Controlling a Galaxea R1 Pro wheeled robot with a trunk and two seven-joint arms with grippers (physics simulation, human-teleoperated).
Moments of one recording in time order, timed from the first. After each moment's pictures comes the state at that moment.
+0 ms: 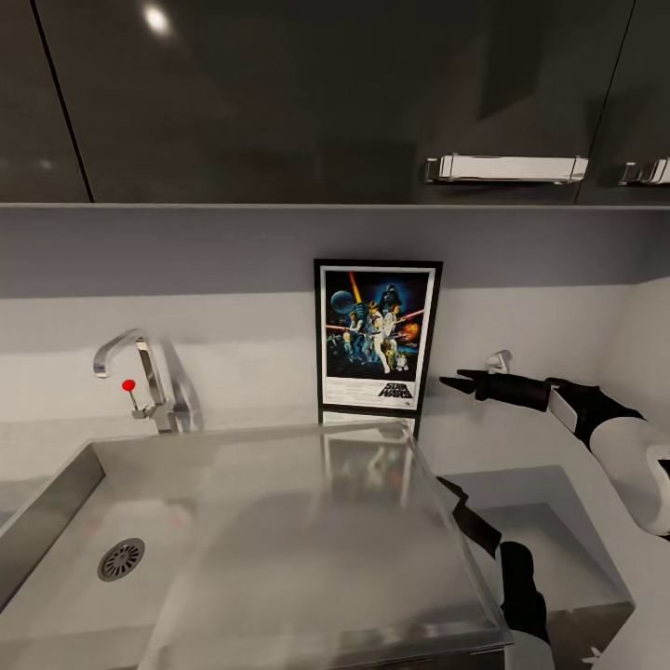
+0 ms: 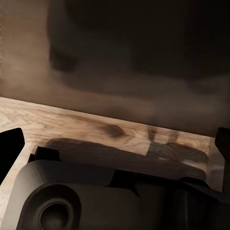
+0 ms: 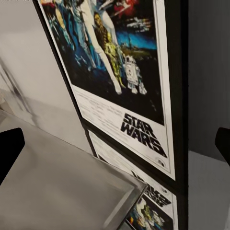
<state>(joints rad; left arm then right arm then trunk) 0.11 0.05 0.57 -0.51 -0.03 -0.03 -0.60 -1.28 -0.34 -0.10 -0.11 0.04 0.05 1.15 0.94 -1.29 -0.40</state>
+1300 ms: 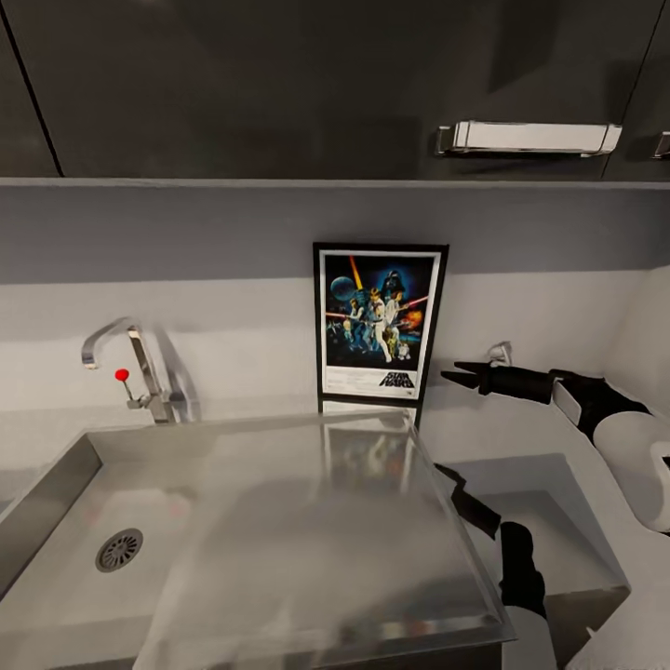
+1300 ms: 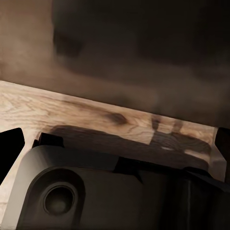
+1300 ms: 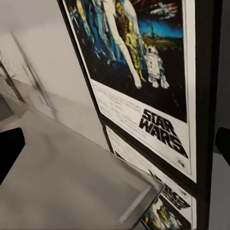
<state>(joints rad) 0.11 0.05 0.57 -0.51 -0.03 -0.03 -0.61 -1.29 -0.35 -0.11 -0.15 0.03 0.06 1.27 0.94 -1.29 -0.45</state>
